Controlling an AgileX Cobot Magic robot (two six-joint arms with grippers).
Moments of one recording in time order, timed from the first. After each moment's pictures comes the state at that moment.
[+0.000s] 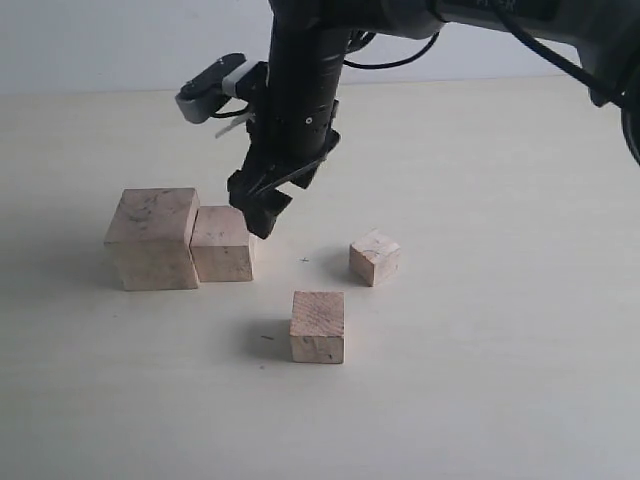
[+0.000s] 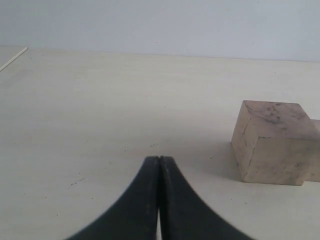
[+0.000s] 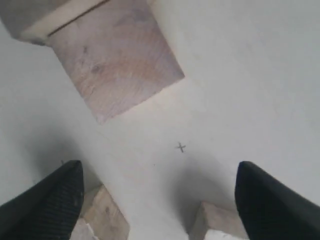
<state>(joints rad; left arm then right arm) -0.01 0.01 0.00 0.05 0.36 -0.07 0.81 2.22 -1.89 0.14 1.19 -0.37</state>
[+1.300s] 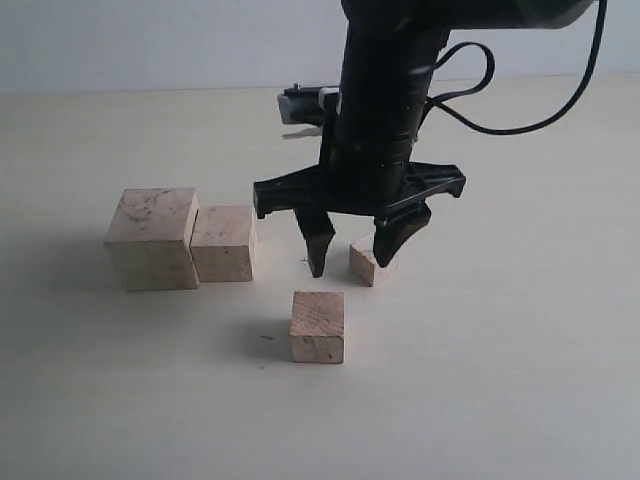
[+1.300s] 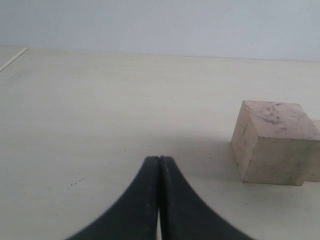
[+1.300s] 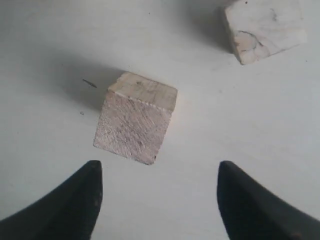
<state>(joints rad) -0.01 0.01 0.00 0.05 0.36 -0.07 0.81 1.93 -1.48 0.18 1.23 0.38</state>
